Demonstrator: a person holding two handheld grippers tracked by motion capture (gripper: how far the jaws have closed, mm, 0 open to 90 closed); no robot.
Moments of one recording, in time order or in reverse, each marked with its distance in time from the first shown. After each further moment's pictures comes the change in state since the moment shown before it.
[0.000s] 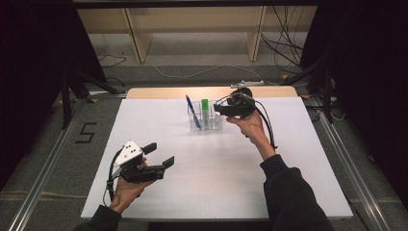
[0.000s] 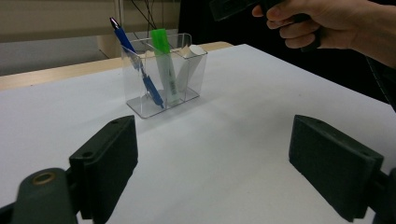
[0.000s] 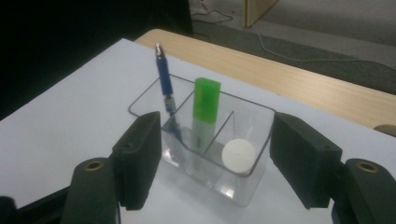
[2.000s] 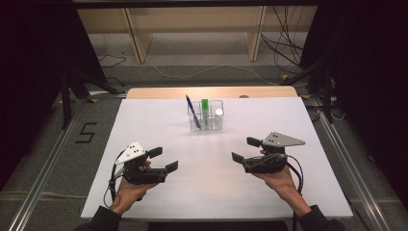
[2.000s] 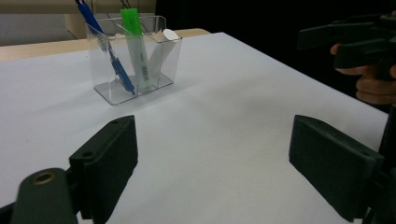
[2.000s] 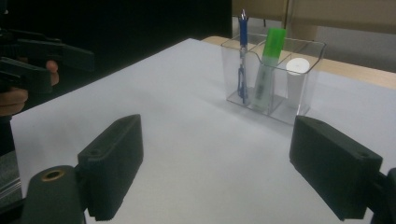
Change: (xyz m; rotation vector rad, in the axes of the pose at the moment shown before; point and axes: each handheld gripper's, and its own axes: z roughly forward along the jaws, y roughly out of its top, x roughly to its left) left arm -0.005 -0.001 0.004 0.062 -0.102 -0.042; right arm 0.041 -0.123 -0.113 -0.167 0.143 -0.087
